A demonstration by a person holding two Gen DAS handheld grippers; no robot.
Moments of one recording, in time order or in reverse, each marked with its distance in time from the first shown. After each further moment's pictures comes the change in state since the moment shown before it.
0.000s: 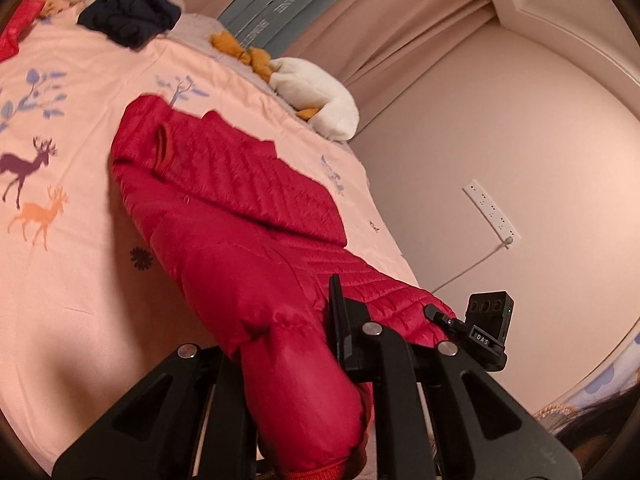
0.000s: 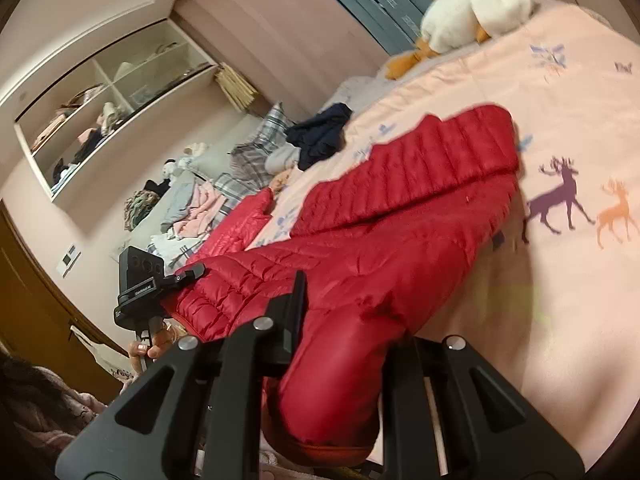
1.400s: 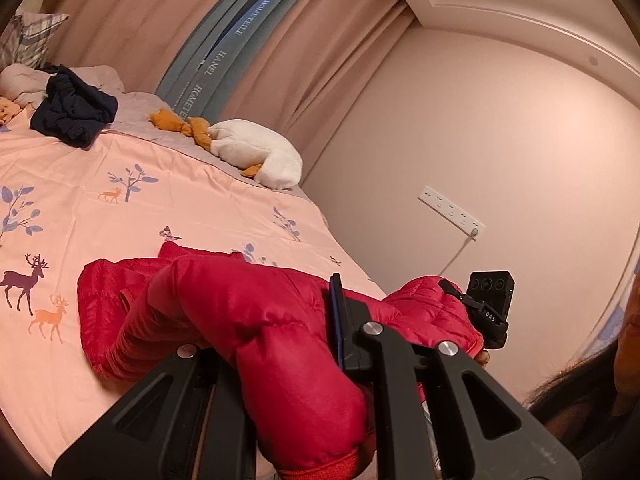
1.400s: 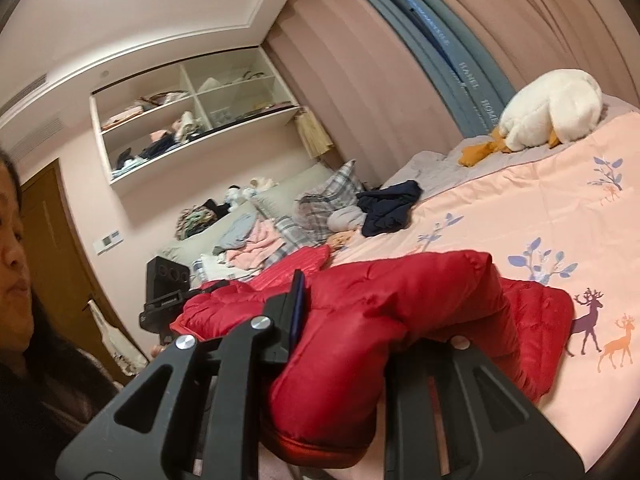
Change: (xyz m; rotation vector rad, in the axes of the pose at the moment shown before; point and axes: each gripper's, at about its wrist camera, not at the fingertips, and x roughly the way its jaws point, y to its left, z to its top) left arm -0.056 -0.063 0.020 0.232 -0.138 -0.073; right arm -0.055 0.059 0.045 -0.231 -0.199 0.167
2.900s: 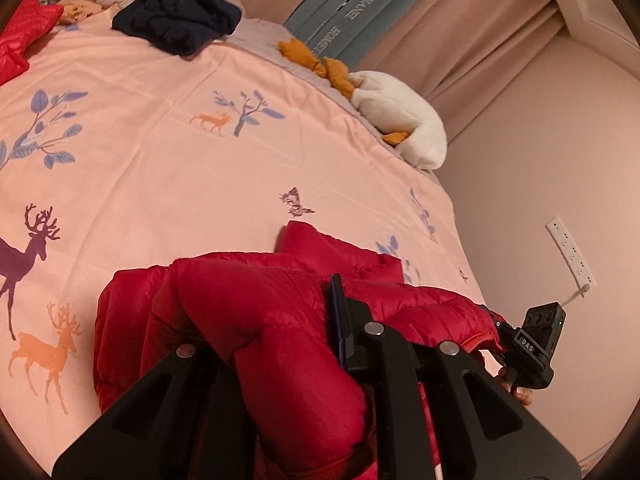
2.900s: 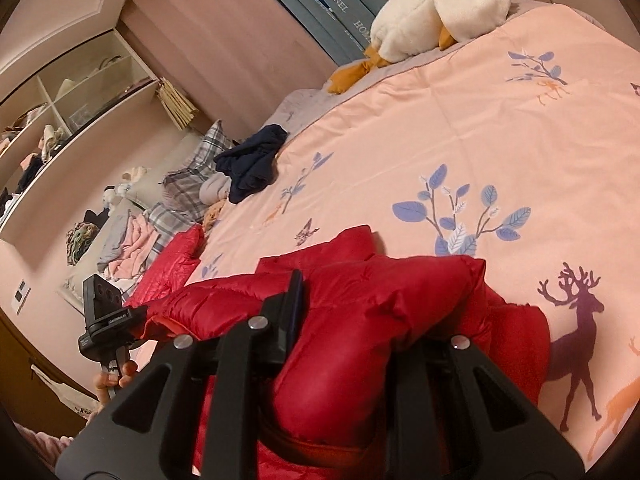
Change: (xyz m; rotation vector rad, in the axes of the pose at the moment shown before) left arm 0.154 0.175 0.019 -0.292 0.145 0.356; right arm 0.154 -0.197 -0.013 0.261 0.189 -0.353
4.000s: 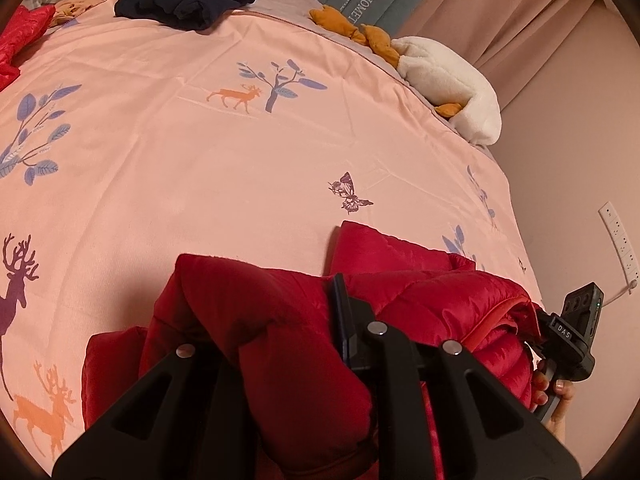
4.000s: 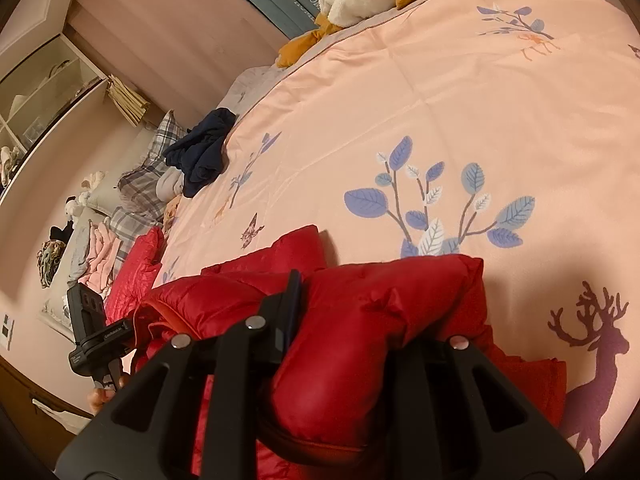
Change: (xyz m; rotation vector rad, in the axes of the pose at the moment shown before) left arm 0.070 0.014 0.022 0.028 0.099 0.180; right arm 0.061 -0.037 0.020 0.109 0.097 -0.115
